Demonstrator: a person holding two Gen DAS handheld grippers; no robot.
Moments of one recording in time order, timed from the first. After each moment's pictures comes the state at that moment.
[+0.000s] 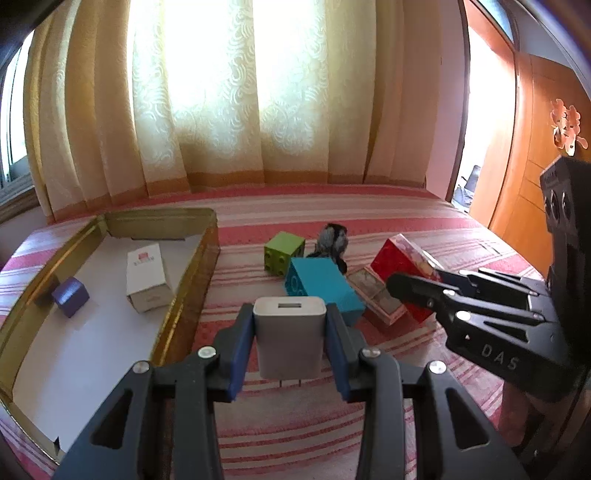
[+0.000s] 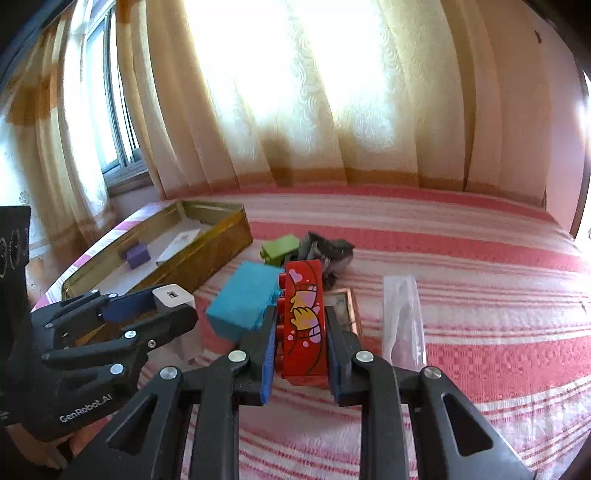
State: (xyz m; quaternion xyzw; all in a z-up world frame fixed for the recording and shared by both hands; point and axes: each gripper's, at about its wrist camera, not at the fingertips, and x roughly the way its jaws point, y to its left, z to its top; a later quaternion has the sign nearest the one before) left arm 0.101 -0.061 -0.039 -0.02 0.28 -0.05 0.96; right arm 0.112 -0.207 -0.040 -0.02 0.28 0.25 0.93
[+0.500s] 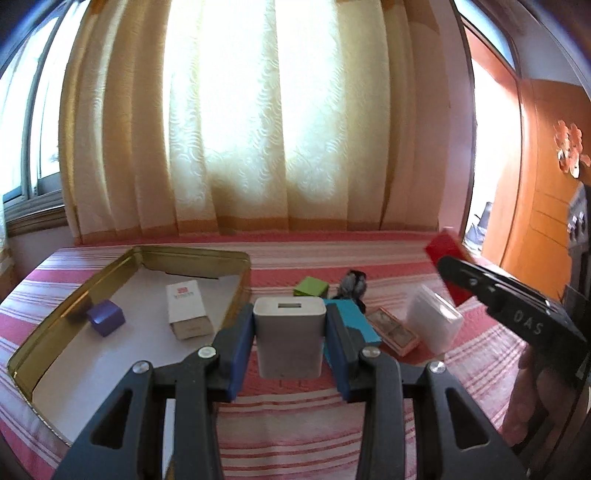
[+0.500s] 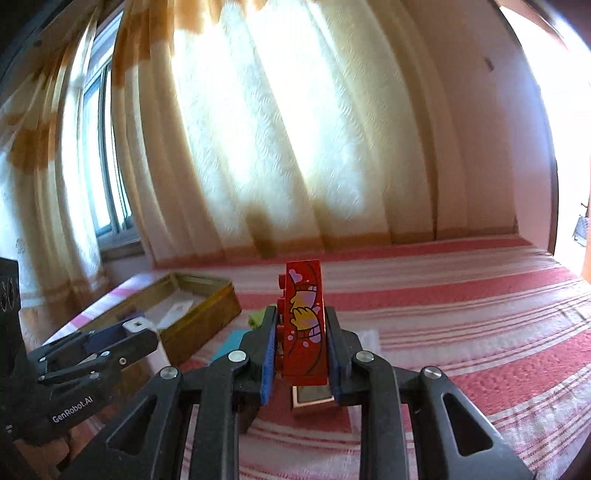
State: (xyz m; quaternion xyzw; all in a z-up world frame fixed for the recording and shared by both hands) left arm 0.075 -0.041 -0.025 -0.04 0.19 -0.01 0.98; right arm 0.087 -0.234 -0.018 0.04 0.16 0.21 0.96
